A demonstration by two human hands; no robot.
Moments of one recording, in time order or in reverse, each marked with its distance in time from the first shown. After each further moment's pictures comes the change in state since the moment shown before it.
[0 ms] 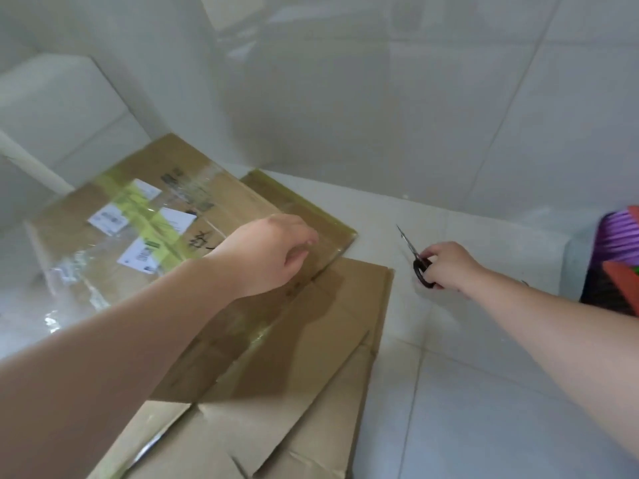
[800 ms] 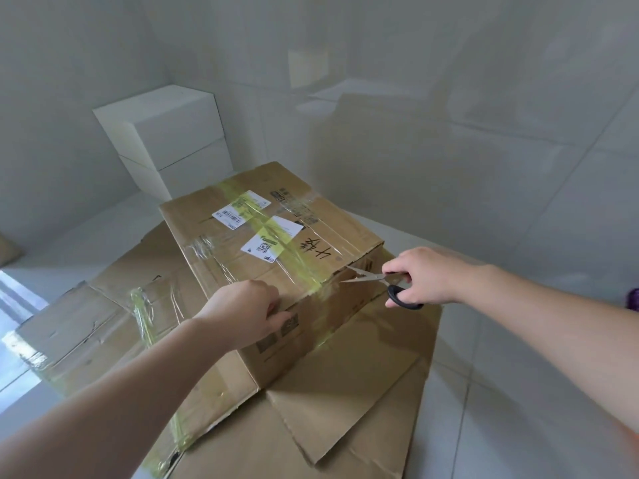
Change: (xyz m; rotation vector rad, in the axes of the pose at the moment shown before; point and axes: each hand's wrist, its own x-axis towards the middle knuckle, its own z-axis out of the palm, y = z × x) left_hand -0.180 -0.079 -0.001 0.149 -0.066 -0.400; right_hand -0.109 -0.168 0.043 -0.821 -0.083 -0.754
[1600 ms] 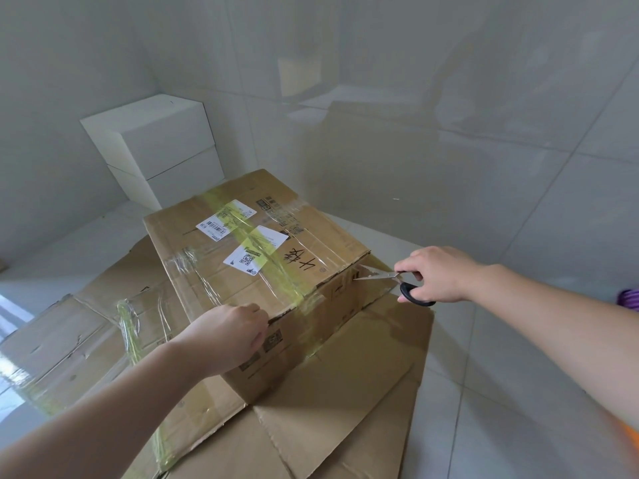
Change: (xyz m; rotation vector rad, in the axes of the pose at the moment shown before) left_hand -0.012 0.001 0.007 0.052 0.012 0.226; right_hand 0.001 0.052 0.002 -0.100 0.072 -0.047
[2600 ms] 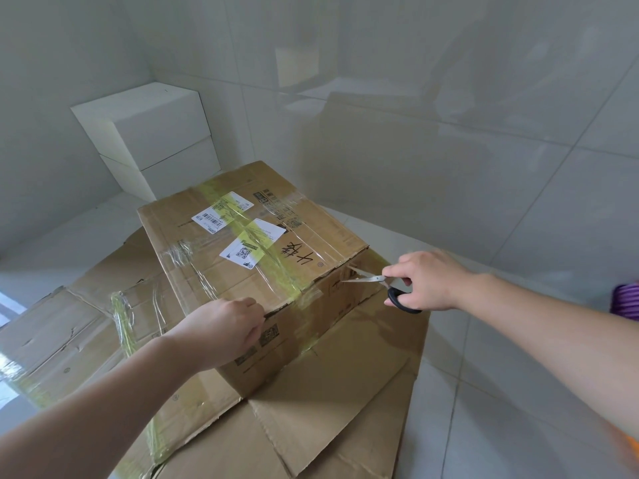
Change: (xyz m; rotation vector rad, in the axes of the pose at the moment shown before) left_hand -0.009 -0.003 -0.002 -0.154 0.196 0.089; right_hand -0.005 -0.024 0.015 -0.060 0.063 -0.027
